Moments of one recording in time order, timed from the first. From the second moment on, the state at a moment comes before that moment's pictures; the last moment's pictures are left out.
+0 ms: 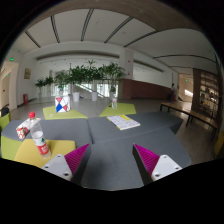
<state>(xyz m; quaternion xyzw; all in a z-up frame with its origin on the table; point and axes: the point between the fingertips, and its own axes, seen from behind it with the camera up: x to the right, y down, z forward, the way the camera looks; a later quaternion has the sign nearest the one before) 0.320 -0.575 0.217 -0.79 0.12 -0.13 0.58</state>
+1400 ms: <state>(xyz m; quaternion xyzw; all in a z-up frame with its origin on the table) 0.035 -0.365 0.130 -0.78 0.04 -0.07 0.62</state>
